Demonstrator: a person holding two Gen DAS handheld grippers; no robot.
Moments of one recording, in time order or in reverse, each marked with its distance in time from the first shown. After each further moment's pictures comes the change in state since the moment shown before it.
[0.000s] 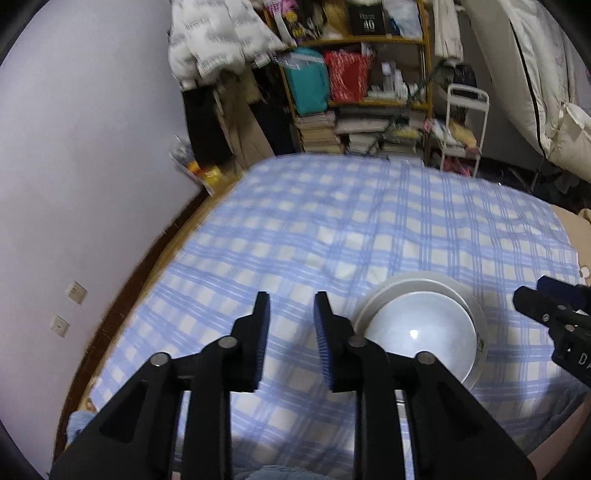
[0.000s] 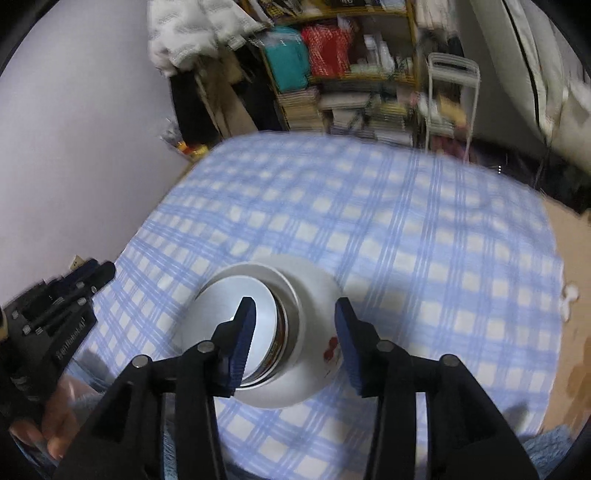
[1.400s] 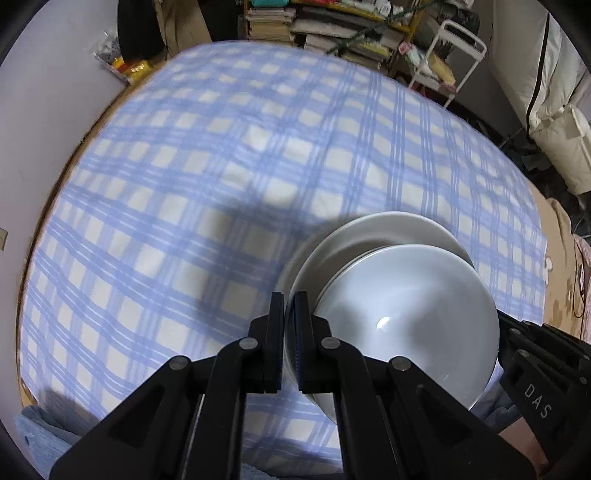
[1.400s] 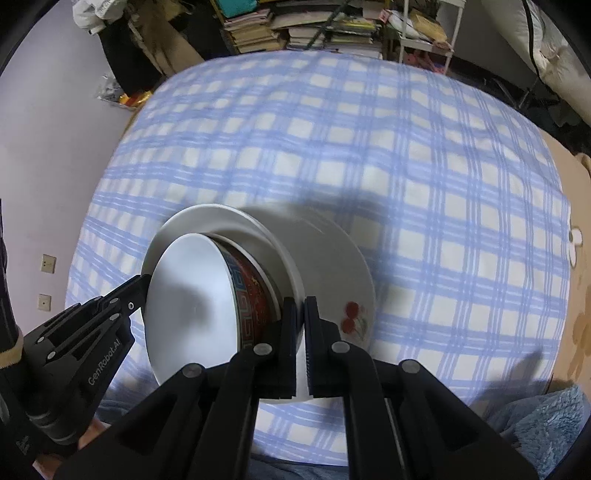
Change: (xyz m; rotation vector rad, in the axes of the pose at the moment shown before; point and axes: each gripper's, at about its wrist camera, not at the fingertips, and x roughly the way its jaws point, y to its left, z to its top) left arm 0.129 -0.024 -0.004 -0.065 0.480 -0.322; right arm 0.089 0.008 0.014 0.183 0.374 -0.120
